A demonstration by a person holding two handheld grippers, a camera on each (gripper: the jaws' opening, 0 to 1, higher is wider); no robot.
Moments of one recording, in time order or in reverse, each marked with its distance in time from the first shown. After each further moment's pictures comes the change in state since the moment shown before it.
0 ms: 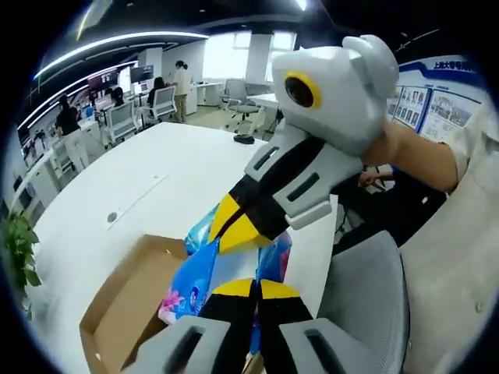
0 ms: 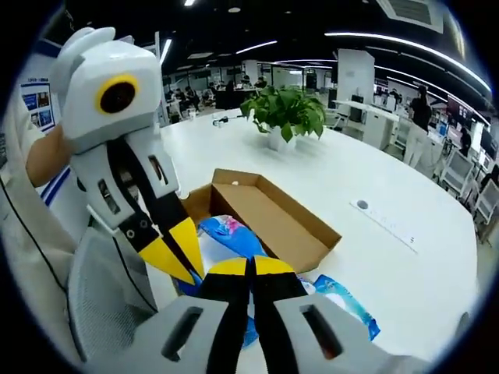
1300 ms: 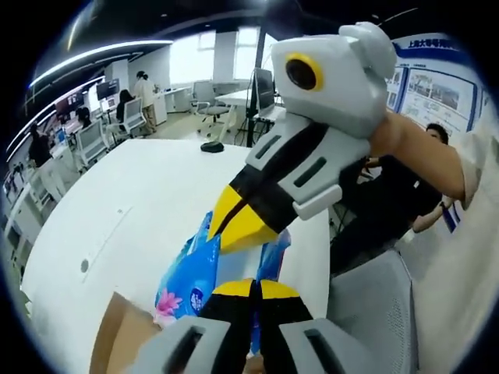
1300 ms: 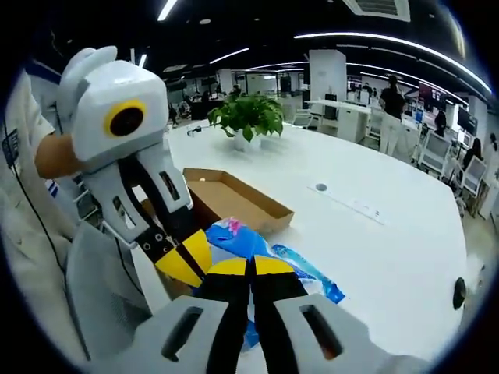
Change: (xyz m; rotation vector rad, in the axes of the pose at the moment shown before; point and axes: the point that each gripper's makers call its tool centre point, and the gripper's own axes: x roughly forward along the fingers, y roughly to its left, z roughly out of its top) left arm 0.085 -0.030 0.061 0.144 0.014 -0.097; right arm -0.074 -0.070 -0.043 0.095 -0.045 -0.097
